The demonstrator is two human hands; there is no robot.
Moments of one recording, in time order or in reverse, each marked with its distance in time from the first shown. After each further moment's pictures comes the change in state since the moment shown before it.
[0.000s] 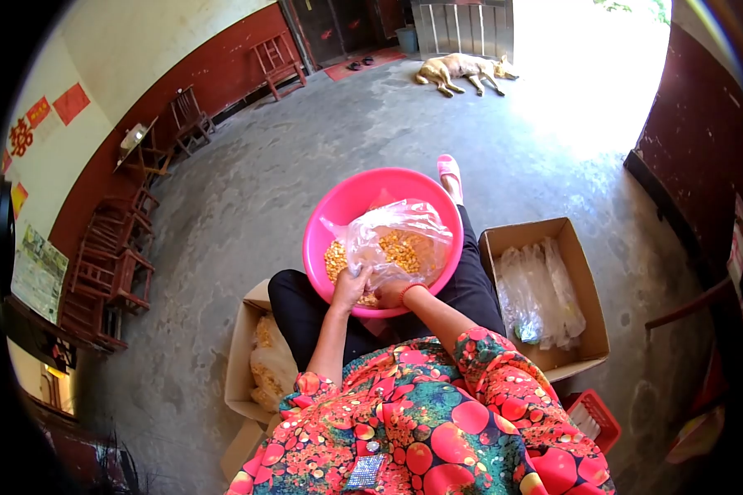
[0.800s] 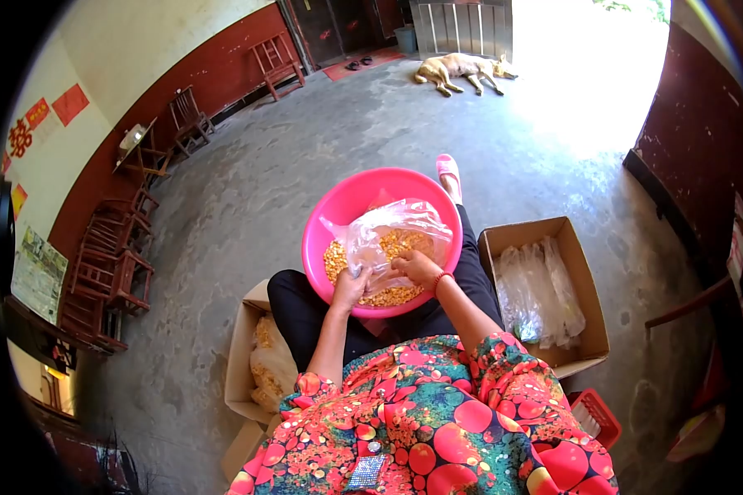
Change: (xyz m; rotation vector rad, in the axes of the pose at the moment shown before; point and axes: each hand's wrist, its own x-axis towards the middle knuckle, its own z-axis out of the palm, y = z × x) left_hand 0.002 -0.006 0.002 0.053 0.041 0.029; right_hand -0.057 0.004 -0.062 1.099 0.311 0.354
